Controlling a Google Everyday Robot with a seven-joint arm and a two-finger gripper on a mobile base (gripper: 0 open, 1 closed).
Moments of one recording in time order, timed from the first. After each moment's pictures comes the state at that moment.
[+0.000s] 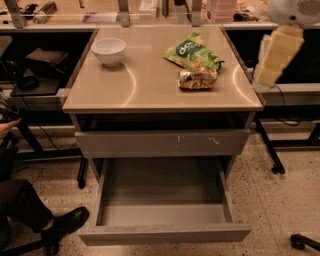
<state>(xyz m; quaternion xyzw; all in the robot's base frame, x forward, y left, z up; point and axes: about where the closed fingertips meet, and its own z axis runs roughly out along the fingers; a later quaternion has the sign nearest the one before) 0.530 -0.200 1.020 -0.62 0.76 -0.07 0.19</state>
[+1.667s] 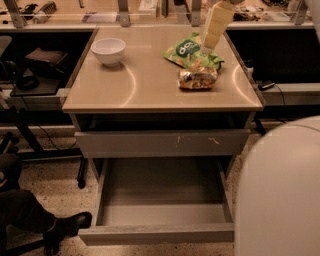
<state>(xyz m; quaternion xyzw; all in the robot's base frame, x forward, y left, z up) 0.687 -0.134 1.021 -0.64 0.72 -0.05 0.26</state>
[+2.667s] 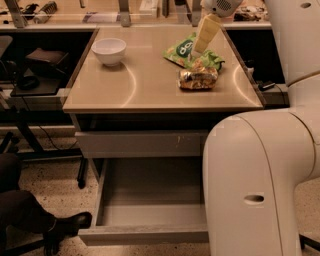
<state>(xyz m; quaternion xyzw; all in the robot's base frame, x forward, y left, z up) 0.751 -0.129 0.975 -0.62 0.73 -0.02 0.28</state>
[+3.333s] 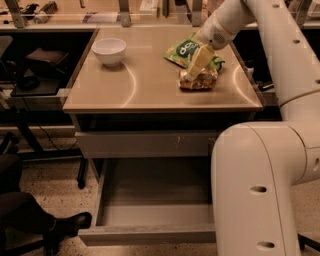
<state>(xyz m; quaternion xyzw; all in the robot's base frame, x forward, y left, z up) 0.760 -0.117 0.886 -0.61 0.73 0.11 0.29</state>
